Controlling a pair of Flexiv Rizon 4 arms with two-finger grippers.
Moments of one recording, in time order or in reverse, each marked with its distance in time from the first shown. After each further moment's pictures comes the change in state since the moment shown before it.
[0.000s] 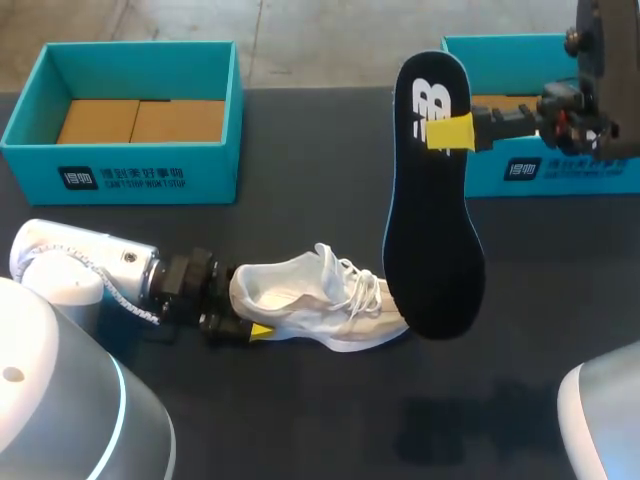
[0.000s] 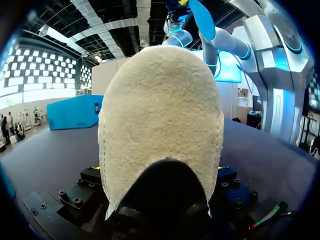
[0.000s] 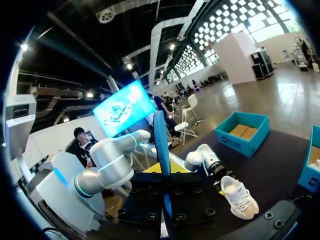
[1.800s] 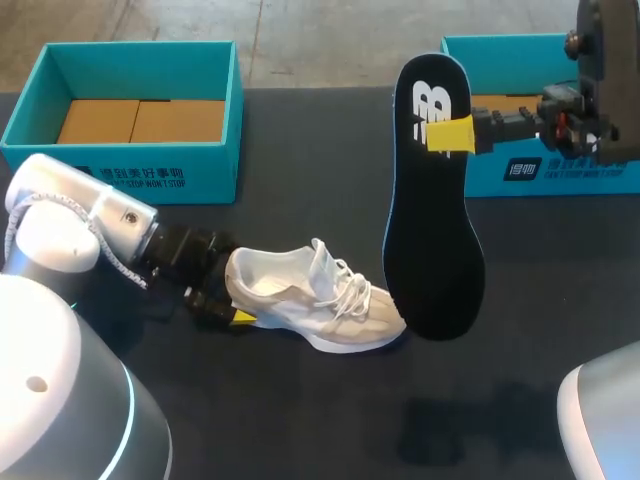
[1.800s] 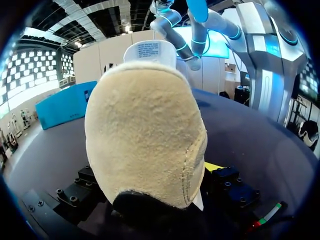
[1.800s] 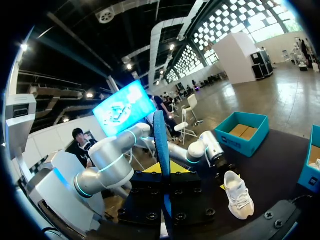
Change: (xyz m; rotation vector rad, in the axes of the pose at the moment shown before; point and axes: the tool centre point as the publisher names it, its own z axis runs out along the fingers) left arm -0.020 0.006 -0.029 -0.245 0.122 0.105; right arm 0.000 -0.001 0.000 -0.002 -0.001 0.000
